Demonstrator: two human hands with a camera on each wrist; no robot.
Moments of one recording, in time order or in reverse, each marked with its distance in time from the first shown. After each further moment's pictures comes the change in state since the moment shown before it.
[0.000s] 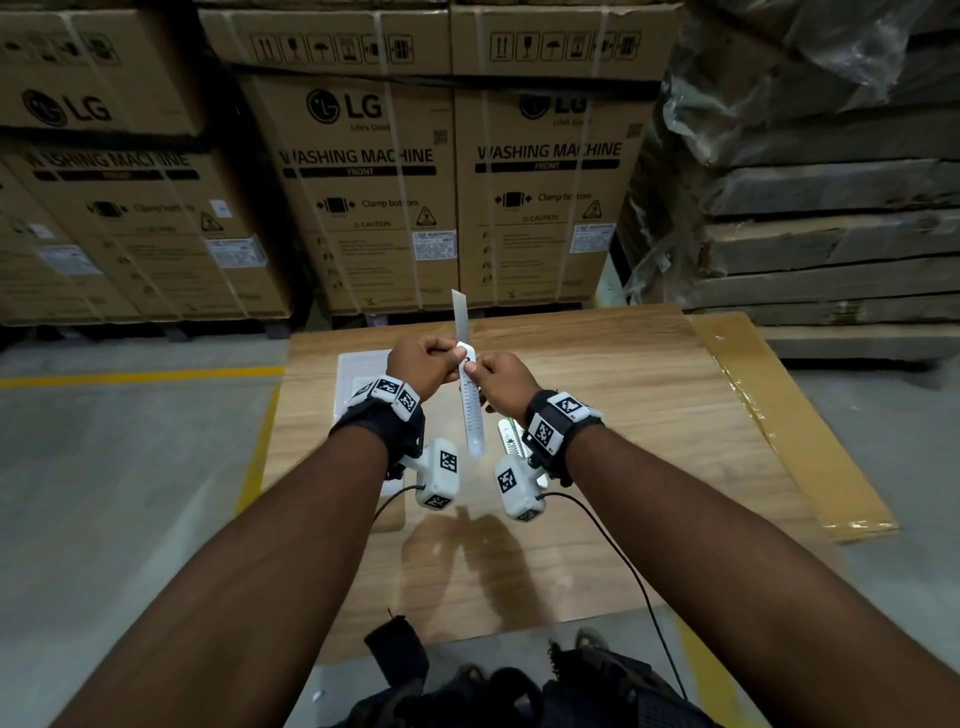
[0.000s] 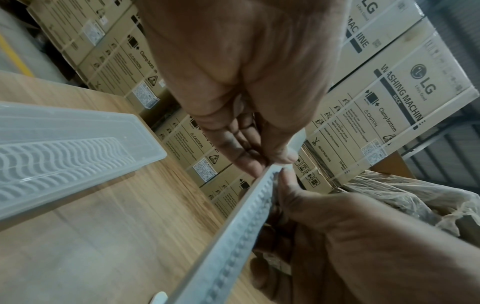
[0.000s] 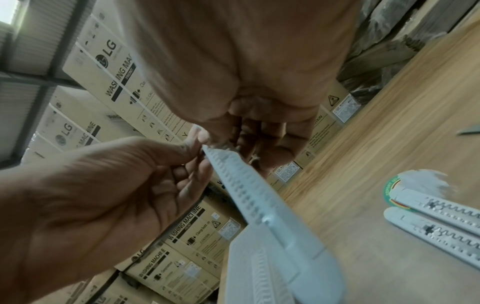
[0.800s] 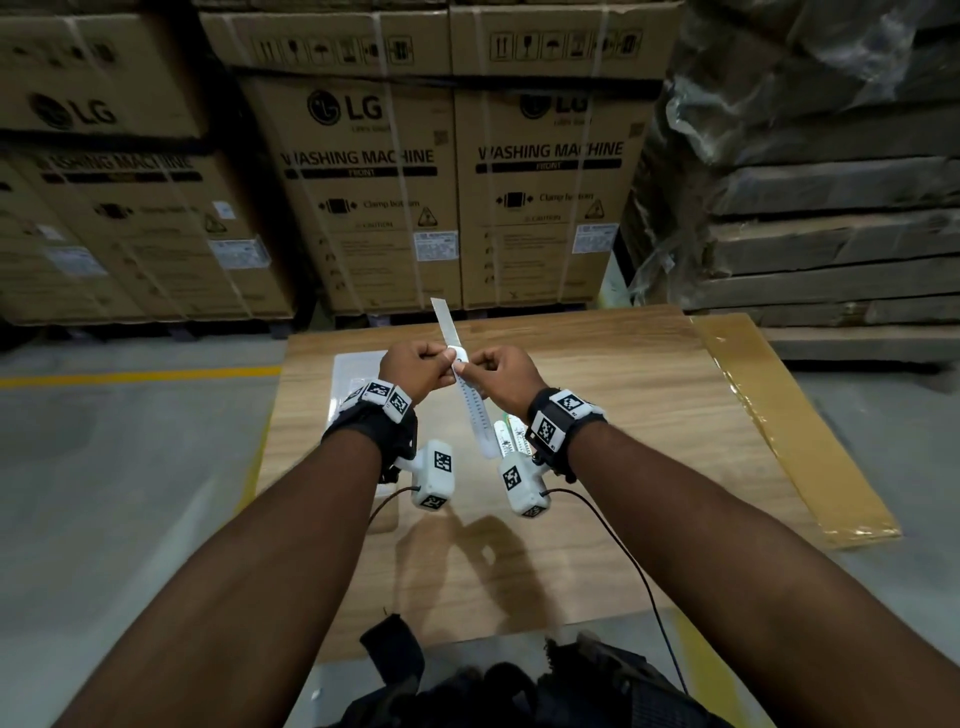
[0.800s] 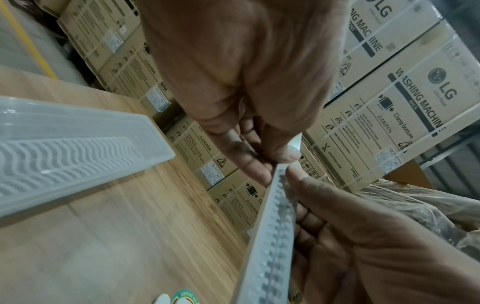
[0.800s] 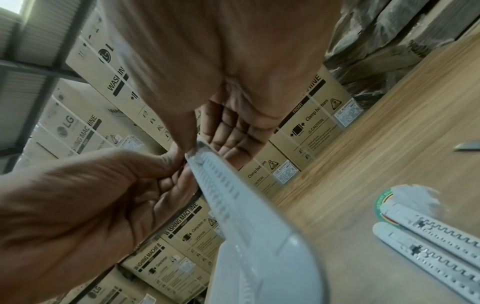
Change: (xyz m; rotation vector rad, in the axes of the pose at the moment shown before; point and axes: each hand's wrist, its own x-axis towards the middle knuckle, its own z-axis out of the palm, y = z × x) left_hand 0.002 -0.006 0.007 -0.073 0.019 -0.070; right_hand 0.005 0.010 -0.014 0.159 0.032 -0.117
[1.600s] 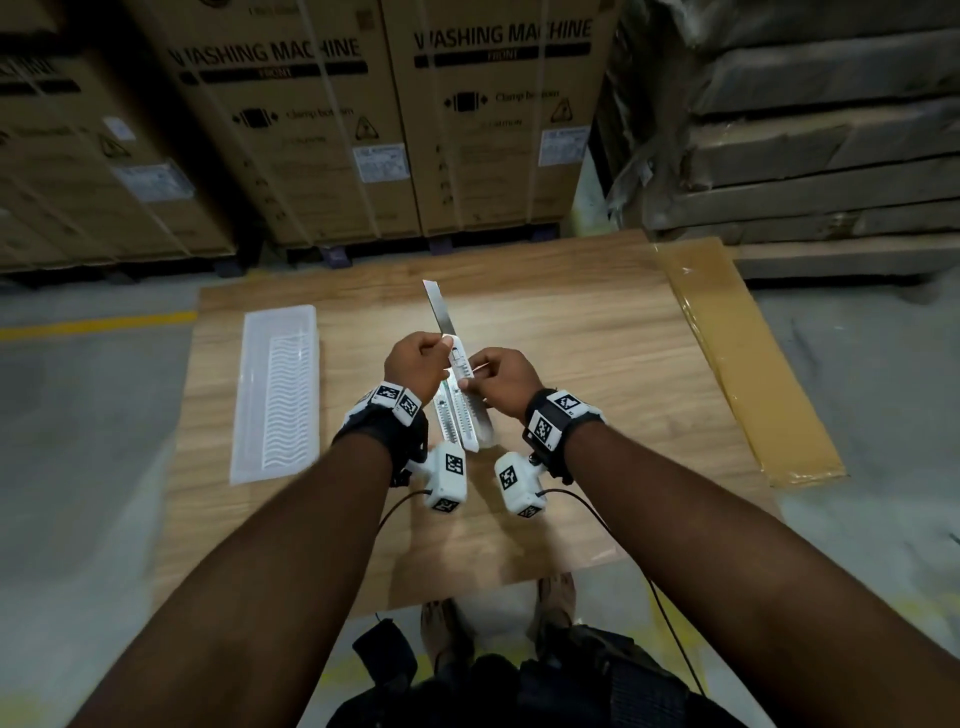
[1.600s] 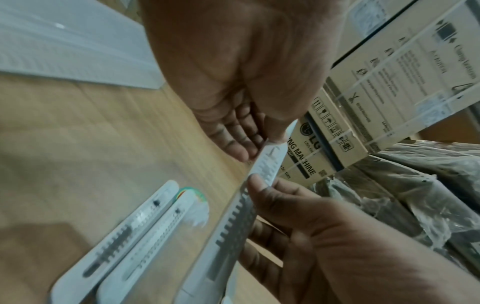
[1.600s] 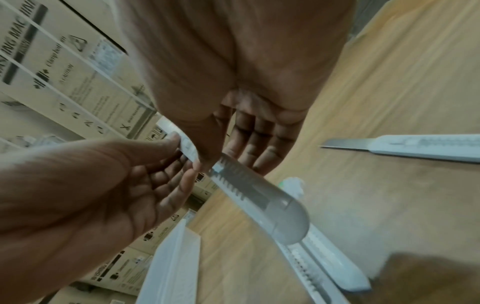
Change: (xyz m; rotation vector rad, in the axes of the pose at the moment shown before) left_hand 0.004 -0.043 0.125 0.215 0.020 -0.087; right_hand -0.014 0.103 -0.079 -0.091 -0.020 0.319
